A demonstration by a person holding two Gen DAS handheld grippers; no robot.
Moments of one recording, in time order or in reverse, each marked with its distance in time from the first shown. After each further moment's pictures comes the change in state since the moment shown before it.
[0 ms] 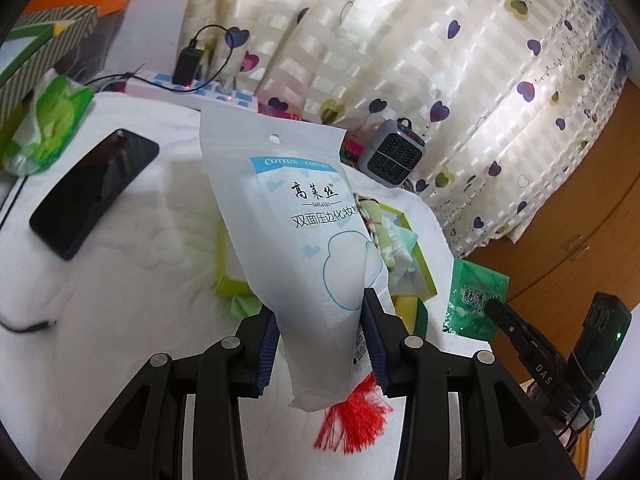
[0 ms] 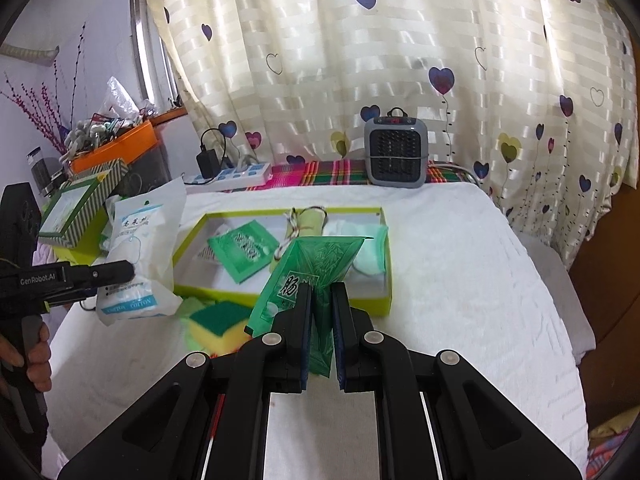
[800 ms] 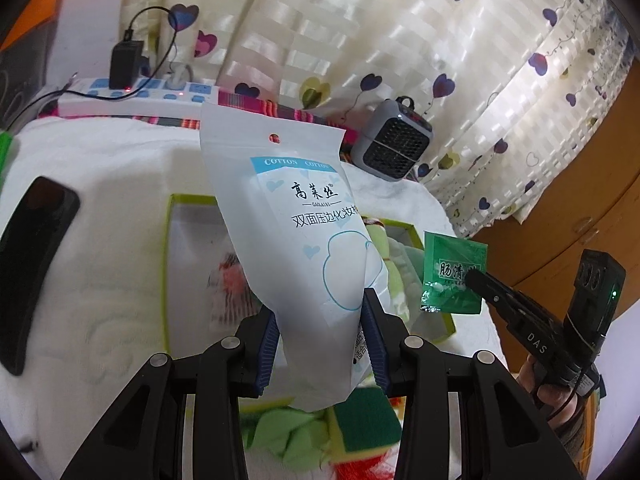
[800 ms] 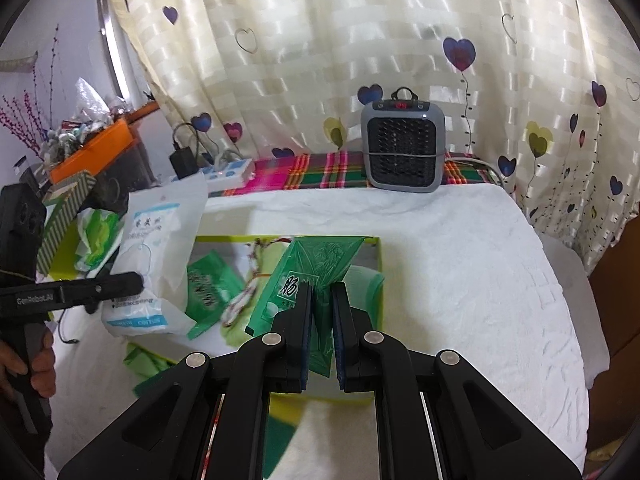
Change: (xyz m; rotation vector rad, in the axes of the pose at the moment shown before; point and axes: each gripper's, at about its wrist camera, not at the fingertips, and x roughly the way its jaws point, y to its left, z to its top) left arm 0.091 -0.014 0.067 0.075 0.113 -0.016; right arm 0.092 -0.037 0.054 0.012 0.104 0.040
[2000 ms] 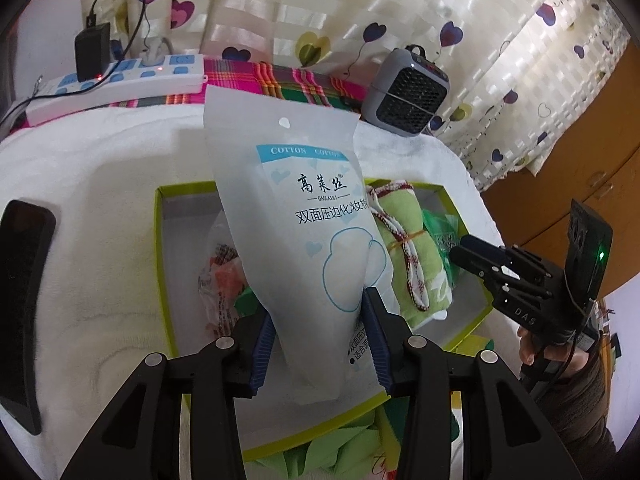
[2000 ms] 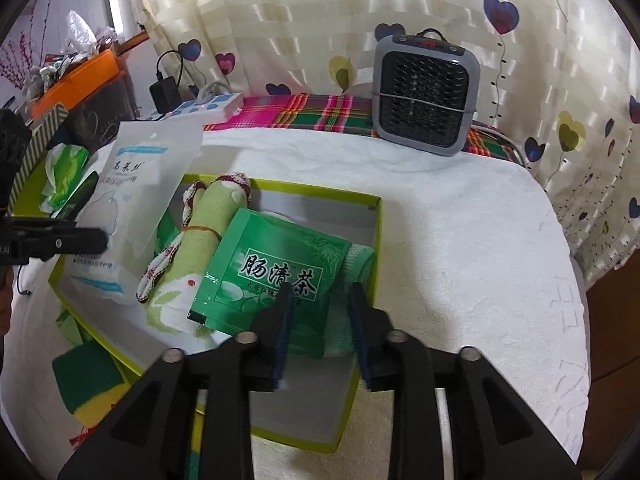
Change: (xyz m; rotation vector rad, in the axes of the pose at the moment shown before) left arm 0.040 0.014 0.011 0.099 0.153 0.034; right arm 0.067 -0.011 -0.010 -0.116 0.153 -0.029
